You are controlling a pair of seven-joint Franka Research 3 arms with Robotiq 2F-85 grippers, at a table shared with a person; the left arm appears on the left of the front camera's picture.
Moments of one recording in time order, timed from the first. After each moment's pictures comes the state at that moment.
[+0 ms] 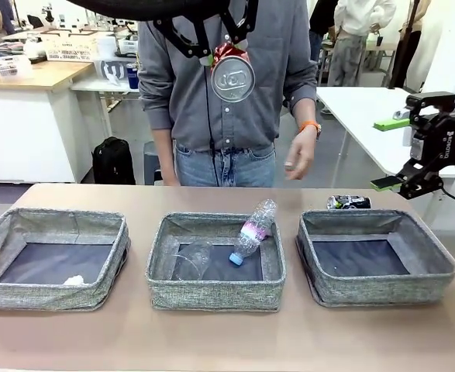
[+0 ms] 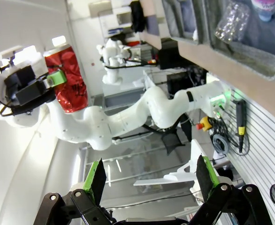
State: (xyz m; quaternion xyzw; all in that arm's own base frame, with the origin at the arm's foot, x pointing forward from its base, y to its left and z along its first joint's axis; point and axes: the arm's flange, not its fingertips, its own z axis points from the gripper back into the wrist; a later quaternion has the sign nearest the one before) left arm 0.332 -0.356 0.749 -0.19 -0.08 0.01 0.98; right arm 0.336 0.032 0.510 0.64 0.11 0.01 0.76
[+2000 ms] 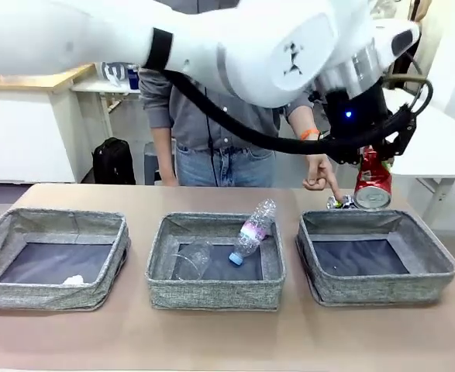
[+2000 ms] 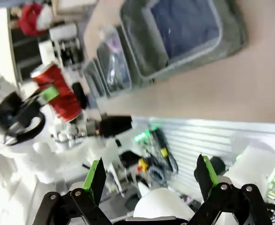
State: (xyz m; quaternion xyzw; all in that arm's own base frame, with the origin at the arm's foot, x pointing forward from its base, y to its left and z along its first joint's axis) left arm 0.334 -0.576 0.581 -0.25 -0.16 -0.21 0.93; right arm 0.199 -0.216 0.476 0.48 -0.03 -0.17 0.86
